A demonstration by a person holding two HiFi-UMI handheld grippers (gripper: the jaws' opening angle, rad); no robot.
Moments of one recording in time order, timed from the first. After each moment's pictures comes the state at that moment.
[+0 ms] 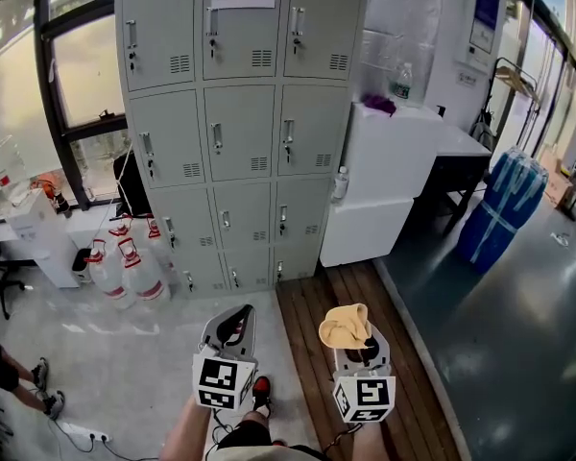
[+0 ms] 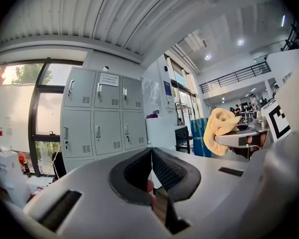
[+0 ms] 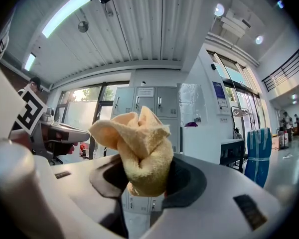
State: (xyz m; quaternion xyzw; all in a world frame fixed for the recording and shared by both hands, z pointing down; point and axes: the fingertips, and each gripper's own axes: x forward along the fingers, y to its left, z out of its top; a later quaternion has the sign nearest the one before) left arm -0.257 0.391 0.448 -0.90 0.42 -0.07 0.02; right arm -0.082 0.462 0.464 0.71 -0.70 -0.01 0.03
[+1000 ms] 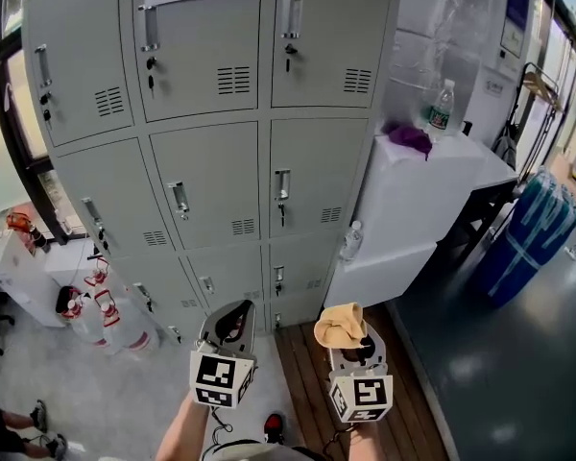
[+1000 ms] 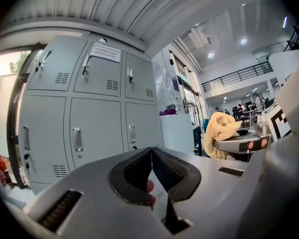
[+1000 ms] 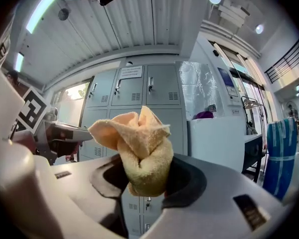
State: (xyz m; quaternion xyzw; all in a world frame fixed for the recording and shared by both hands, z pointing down) left arm -0.145 0.028 0.431 -0.91 0.41 -0.07 0.02; right arm 0.017 0.102 0.459 0.71 -0.71 0.00 0.02
